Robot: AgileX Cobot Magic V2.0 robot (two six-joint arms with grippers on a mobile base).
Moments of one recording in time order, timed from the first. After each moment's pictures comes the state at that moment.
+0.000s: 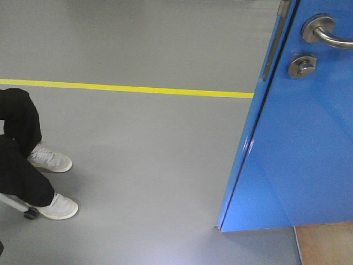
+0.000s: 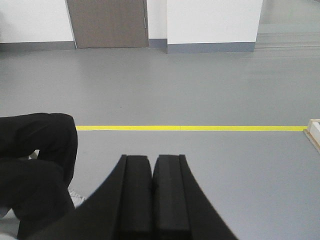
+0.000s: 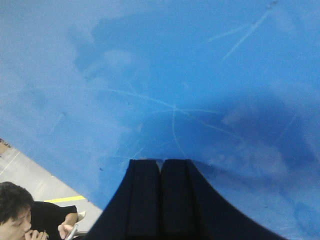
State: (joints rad) left arm 0.00 -0.01 0.03 0.07 0.28 -0.02; right arm -0.37 1.82 -2.52 0.88 1.18 0.10
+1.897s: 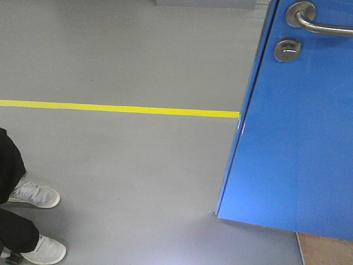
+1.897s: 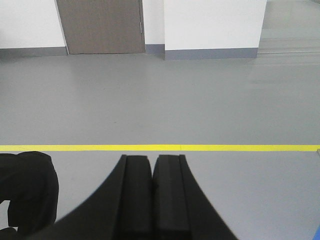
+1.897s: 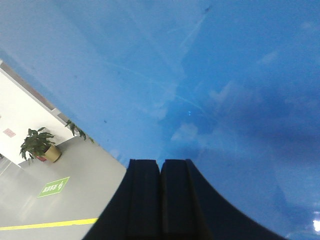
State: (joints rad) left arm 0.00 -0.01 0.03 0.07 0.28 -0.02; right arm -0.37 1.84 -2.52 0.86 1.15 0.10
